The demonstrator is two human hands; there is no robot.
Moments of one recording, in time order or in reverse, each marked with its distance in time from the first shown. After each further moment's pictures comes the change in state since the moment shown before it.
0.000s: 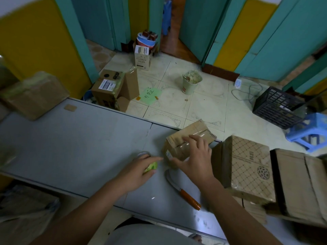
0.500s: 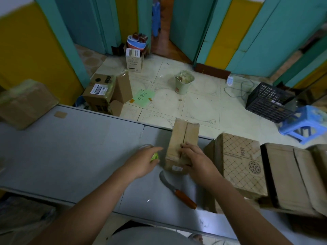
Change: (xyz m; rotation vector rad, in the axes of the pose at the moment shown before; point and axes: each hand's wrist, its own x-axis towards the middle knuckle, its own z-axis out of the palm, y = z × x) left_hand 0.061 0.020 0.005 0.069 -0.053 -0.107; right_hand -0.008 0.038 -0.028 0.062 -0.350 -0.098
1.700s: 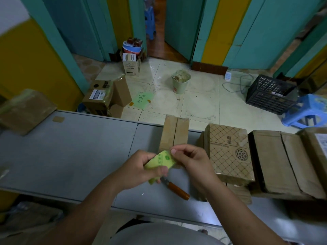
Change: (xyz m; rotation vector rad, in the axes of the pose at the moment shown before) left_hand -0.075 0.111 -0.030 -0.659 -0.202 0.030; right_hand -0.059 -0.054 -0.035 1.244 0.203 0.217
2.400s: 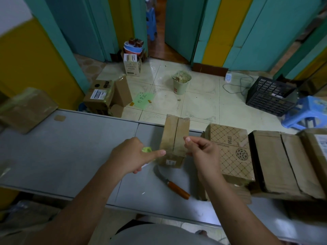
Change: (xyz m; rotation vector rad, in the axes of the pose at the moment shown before) left_hand 0.019 -0.002 -0.027 0.640 0.343 -0.257; right_hand 0.012 -0.004 -0.008 -0.090 0.336 -0.094
